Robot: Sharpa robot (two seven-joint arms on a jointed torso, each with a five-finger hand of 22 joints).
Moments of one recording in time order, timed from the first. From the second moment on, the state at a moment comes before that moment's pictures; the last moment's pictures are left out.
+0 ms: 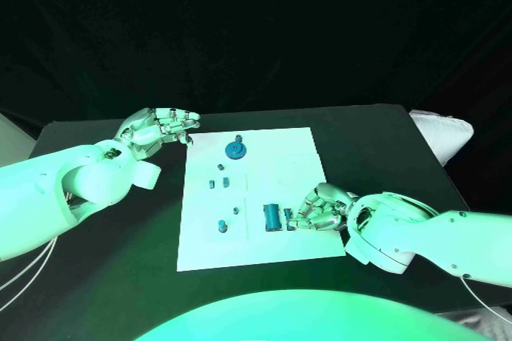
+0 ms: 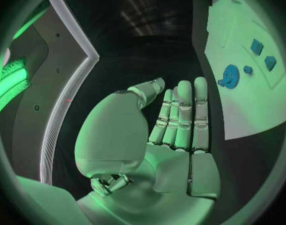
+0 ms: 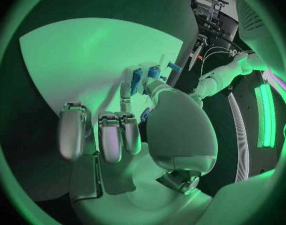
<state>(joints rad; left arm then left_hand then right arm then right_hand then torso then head) 1.15 -0.90 -0.03 1.44 -0.13 -0.11 0.32 1.33 -0.17 0.58 0.00 0.08 0.86 0.19 0.33 0.23 0.86 0.13 0.61 0.12 1.00 0.06 1.11 0.41 0.17 0.87 0.16 0.88 0.64 1.05 -1.02 -0.21 1.89 -1.09 -0.47 -0.46 1.16 -0.24 0.30 0.26 0.31 1.07 0.06 0.43 0.34 1.46 -0.01 1.57 1.31 1.47 -0.07 1.57 1.31 0.05 1.46 0.04 1.31 1.31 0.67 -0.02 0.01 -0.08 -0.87</state>
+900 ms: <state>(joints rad) 1.15 -0.90 -0.03 1.44 -0.13 -0.11 0.32 1.33 -0.17 0.58 0.01 0.08 0.86 0.19 0.33 0.23 0.86 0.13 0.61 0.12 1.00 0.06 1.11 0.41 0.17 0.87 0.16 0.87 0.64 1.05 -1.00 -0.21 1.86 -1.11 -0.43 -0.44 1.27 -0.19 0.24 0.28 0.18 1.07 0.06 0.43 0.34 1.46 -0.01 1.57 1.31 1.47 -0.07 1.57 1.31 0.05 1.46 0.04 1.31 1.31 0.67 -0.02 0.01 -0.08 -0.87</state>
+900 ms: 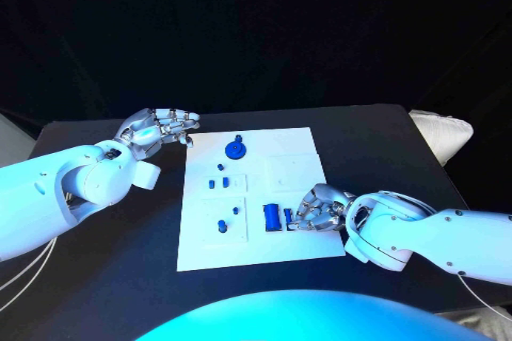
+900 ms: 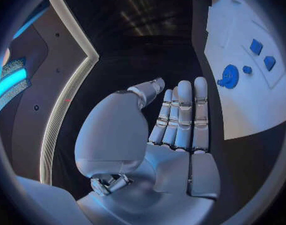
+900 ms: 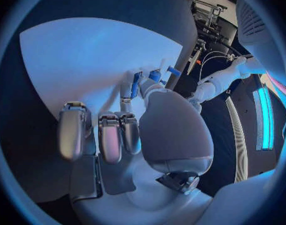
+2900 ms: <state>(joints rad) 1.13 -0.73 -0.03 1.20 -0.05 -0.21 0.43 0.99 -0.06 0.19 0.02 0.03 0.26 0.06 0.11 0.06 0.29 0.06 0.11 0.02 0.24 0.05 0.19 0.05 0.06 0.23 0.09 0.12 0.11 1.16 -0.72 -0.14 1.20 -0.26 -0.50 0.36 1.05 -0.07 0.16 0.07 0.07 0.29 0.06 0.10 0.09 0.58 0.04 0.06 0.12 0.53 0.02 0.13 0.18 0.06 0.32 0.06 0.02 0.27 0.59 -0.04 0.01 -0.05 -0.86</state>
